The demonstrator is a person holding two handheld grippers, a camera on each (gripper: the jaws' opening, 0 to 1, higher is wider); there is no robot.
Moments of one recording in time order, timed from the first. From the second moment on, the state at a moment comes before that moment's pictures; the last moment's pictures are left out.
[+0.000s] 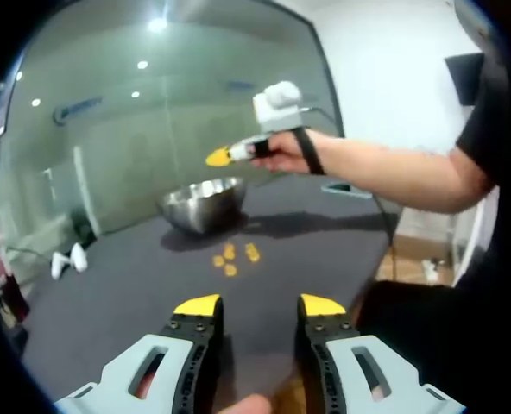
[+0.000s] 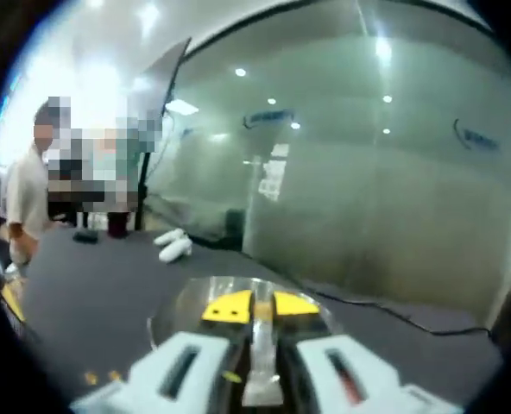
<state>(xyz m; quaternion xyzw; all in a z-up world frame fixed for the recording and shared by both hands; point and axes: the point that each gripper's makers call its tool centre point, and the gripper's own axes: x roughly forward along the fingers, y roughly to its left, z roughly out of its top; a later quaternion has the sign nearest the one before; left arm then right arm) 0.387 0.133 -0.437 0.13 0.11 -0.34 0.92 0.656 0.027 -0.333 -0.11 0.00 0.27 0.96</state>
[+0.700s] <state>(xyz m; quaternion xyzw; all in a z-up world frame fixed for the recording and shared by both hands) 0.386 0.129 -0.440 0.14 0.11 -0.34 0.92 0.614 0.031 -0.344 -0.07 0.01 0.31 0.95</state>
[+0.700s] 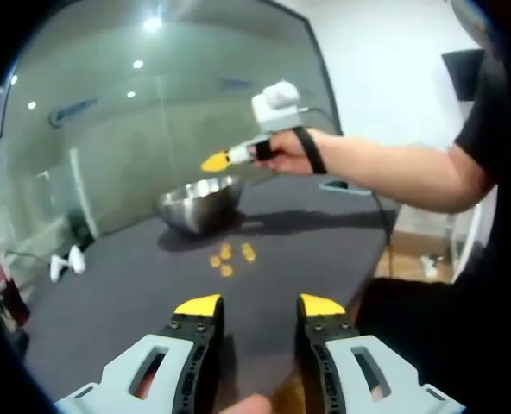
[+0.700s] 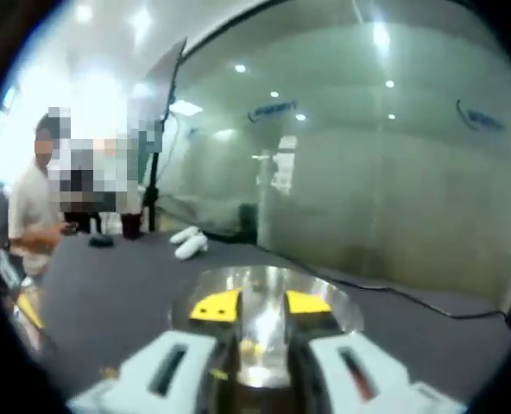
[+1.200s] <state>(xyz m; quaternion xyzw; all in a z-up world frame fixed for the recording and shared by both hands) 0.390 0.124 -0.439 0.11 0.11 -0.35 0.92 0.542 0.016 -0.327 -0.03 -0.01 0.35 0.94</state>
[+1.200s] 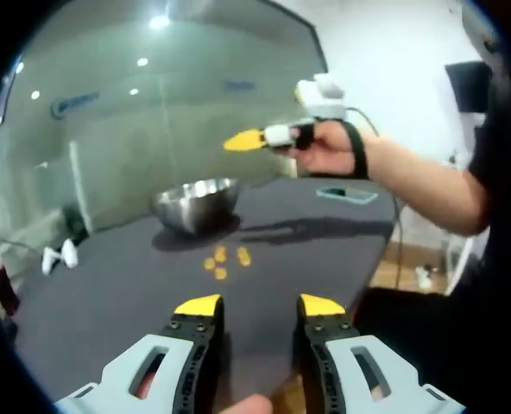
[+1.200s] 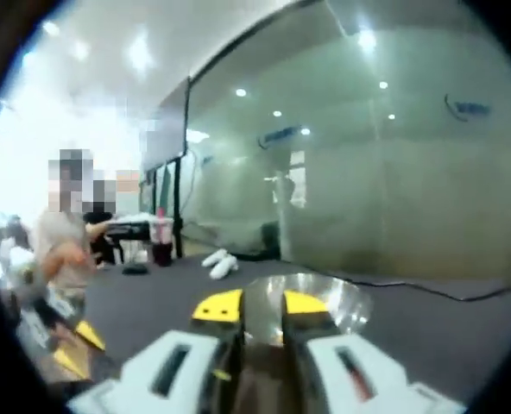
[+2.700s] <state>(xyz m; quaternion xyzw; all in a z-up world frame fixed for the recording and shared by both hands) 0.391 0.137 -0.437 0.10 0.10 -0.33 0.93 0.482 0.061 -0.471 -0.14 0.13 0.47 0.86</state>
